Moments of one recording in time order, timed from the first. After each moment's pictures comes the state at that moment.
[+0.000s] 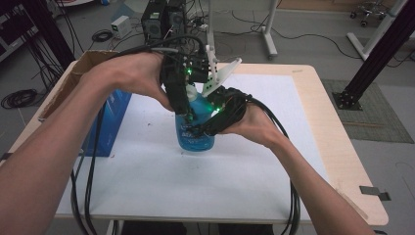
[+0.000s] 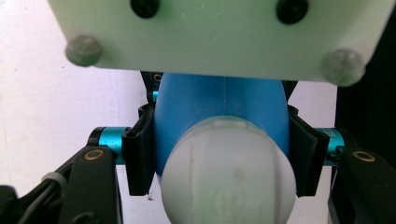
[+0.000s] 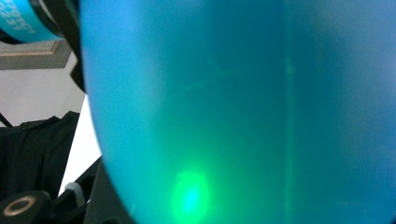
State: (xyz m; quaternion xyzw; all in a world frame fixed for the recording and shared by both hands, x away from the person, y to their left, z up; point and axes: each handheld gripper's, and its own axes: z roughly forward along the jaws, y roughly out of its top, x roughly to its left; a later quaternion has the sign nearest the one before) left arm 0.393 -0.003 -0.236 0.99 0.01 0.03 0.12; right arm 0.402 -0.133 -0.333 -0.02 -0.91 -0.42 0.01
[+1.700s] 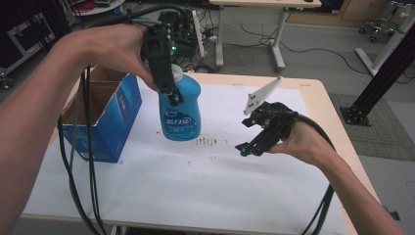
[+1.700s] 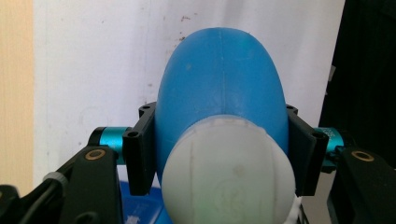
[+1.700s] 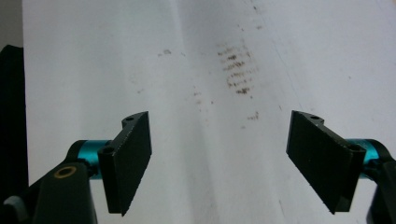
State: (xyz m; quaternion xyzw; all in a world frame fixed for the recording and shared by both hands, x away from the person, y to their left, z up) left arm 0.398 0.046 -0.166 0.99 0.09 0.04 0.11; right arm 0.388 -0.202 -0.319 -0.10 -0.95 -0.29 -0.07
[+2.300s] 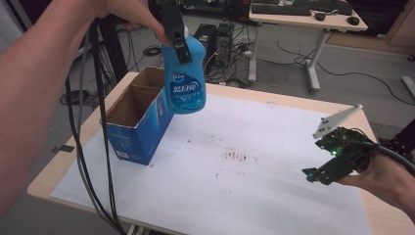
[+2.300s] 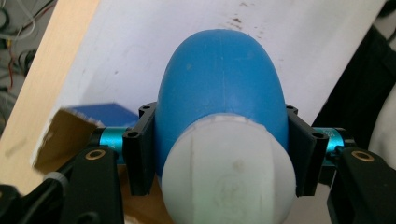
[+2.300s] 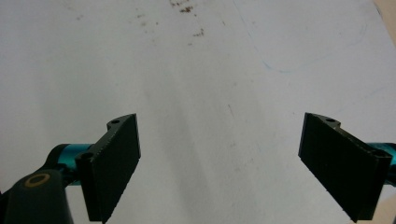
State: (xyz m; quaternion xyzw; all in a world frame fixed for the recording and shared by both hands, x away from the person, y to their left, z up) left arm 0.430 0.138 -0.090 0.95 0.29 0.05 0.12; right arm 0.386 -0.256 -0.307 -0.16 -0.96 -0.21 -0.13
